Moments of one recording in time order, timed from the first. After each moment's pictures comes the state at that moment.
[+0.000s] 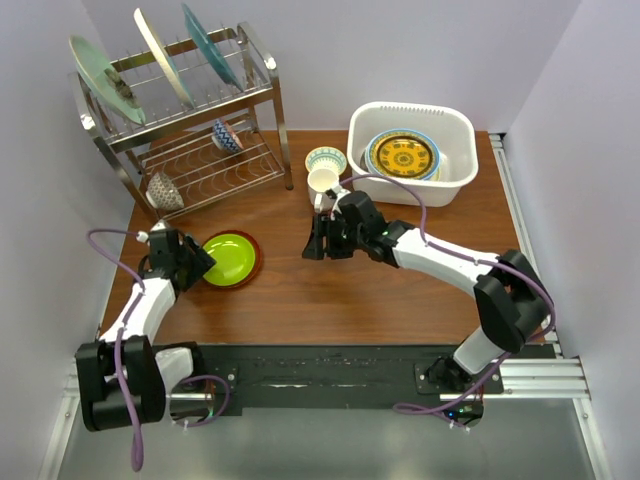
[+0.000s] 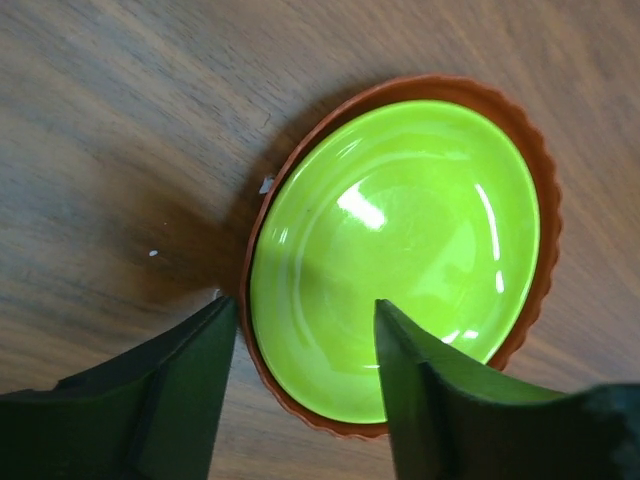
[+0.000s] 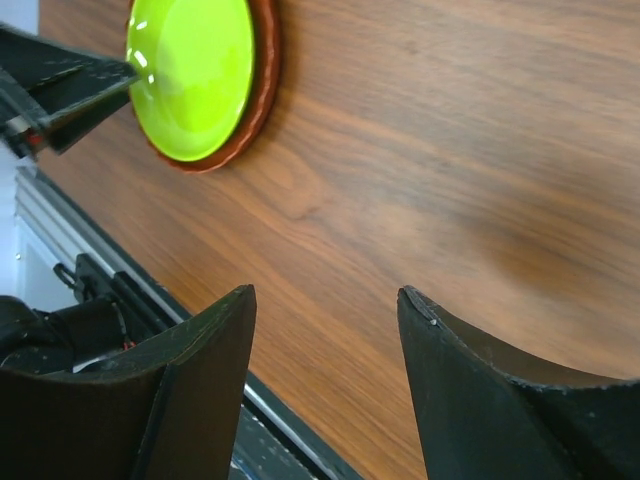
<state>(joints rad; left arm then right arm) 0.15 1.10 0.48 -0.25 0.03 -0.62 0.74 1.60 1.06 -0.17 -0.21 0.63</state>
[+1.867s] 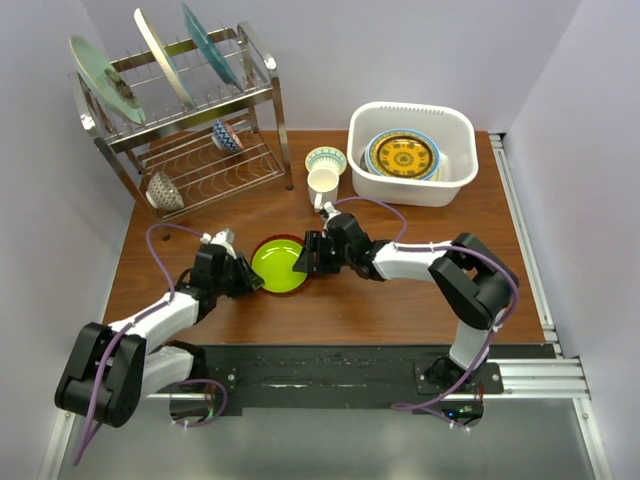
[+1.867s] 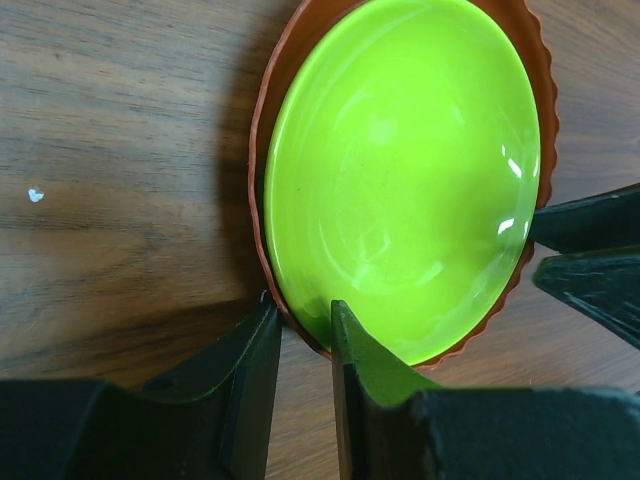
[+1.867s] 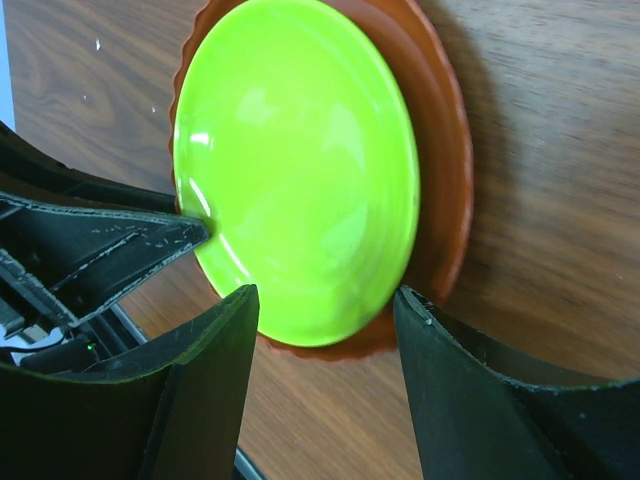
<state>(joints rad) -0.28 1.13 0.30 0.06 0.18 -0.65 0.78 1.80 0.93 0.19 -0.21 0.76</state>
